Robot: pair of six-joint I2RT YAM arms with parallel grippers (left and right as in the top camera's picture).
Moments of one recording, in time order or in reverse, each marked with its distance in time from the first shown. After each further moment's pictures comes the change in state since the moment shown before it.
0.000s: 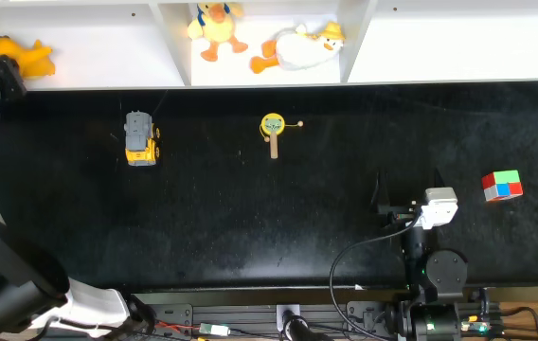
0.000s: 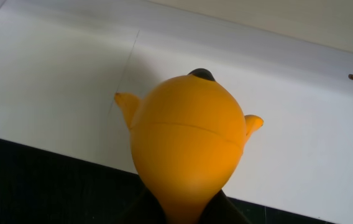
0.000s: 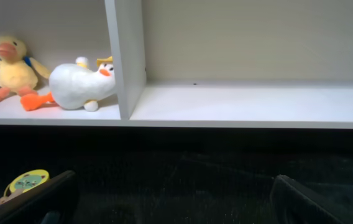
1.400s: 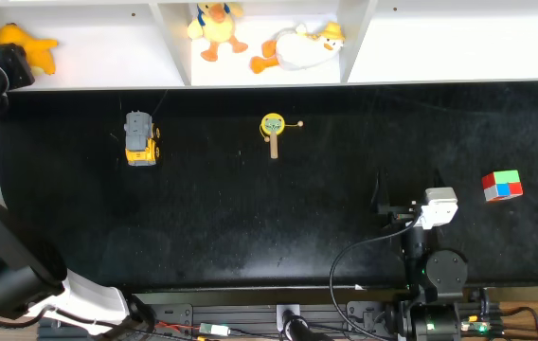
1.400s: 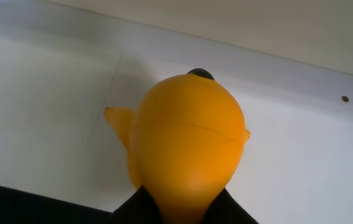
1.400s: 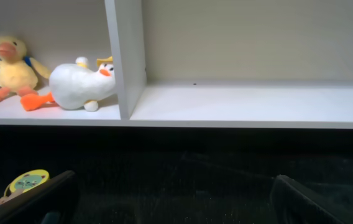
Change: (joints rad) left arm -0.041 0.067 0.020 0.097 0.000 -0.039; right arm 0.000 0.000 0.000 0.000 0.000 0.000
